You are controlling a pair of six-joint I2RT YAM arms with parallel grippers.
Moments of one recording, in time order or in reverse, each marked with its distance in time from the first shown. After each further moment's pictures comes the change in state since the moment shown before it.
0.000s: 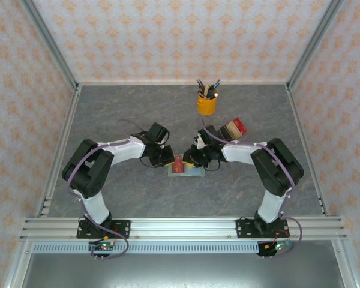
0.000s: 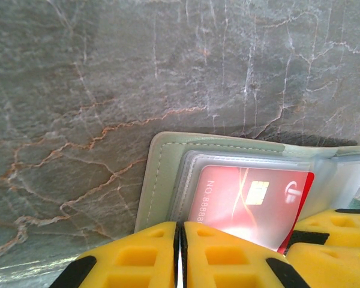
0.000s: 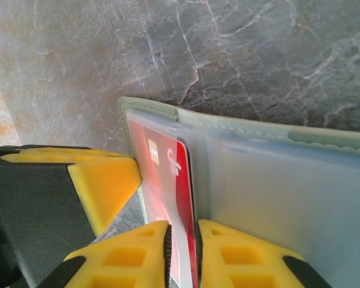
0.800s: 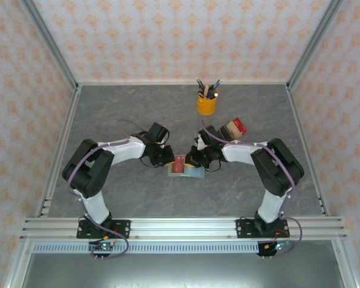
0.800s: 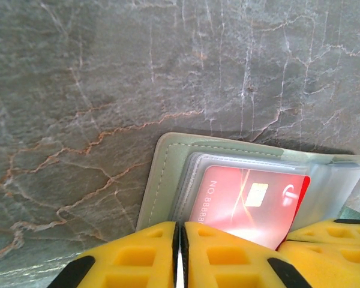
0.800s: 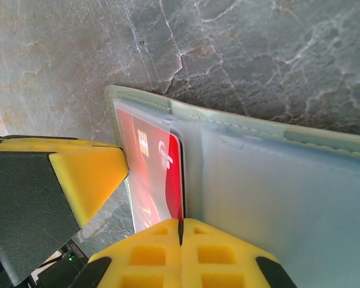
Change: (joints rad) left arm 0.002 0.004 0.000 0.008 0.000 0.000; right arm -0.002 -0.002 0.000 -0.038 0.003 -0.030
